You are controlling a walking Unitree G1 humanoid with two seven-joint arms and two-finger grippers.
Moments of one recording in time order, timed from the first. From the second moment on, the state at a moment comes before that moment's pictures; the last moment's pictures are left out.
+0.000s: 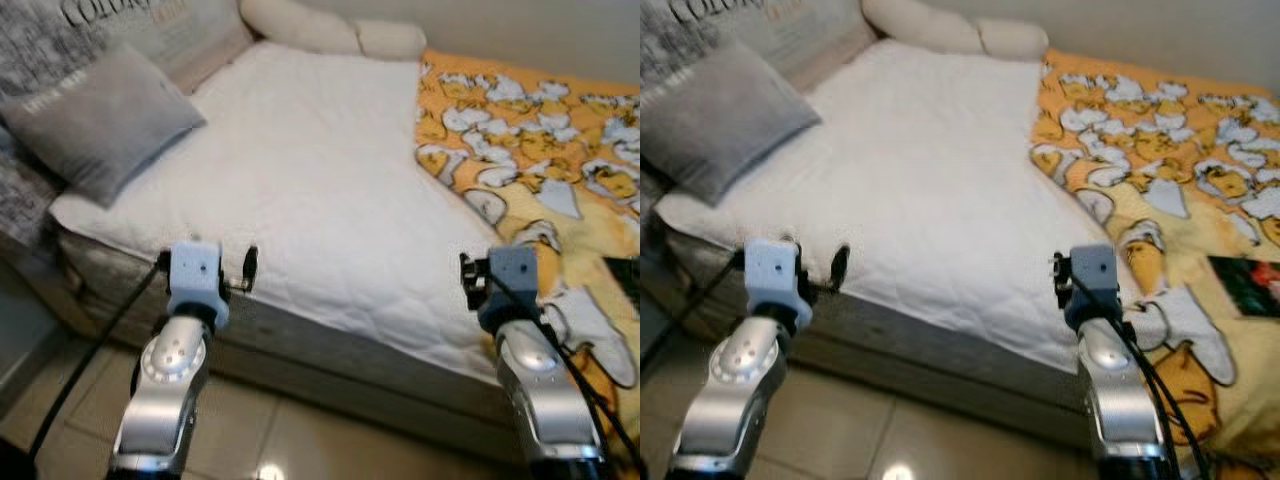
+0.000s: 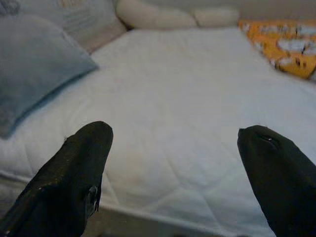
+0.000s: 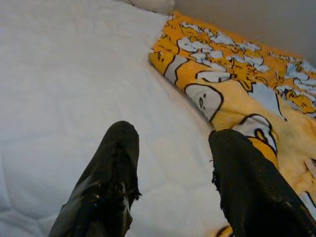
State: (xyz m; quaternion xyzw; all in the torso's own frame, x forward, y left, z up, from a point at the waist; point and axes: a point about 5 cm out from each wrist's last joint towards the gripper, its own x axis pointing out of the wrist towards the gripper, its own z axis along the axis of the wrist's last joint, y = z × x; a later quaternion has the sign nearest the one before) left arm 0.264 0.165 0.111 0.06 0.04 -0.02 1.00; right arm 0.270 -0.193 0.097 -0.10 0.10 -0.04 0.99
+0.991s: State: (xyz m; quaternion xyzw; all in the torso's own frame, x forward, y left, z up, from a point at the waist) left arm 0.272 0.154 0.115 0.06 0.03 -0.06 1.00; right arm 0.268 -0.200 0.092 -0.09 0.11 -0.07 0.99
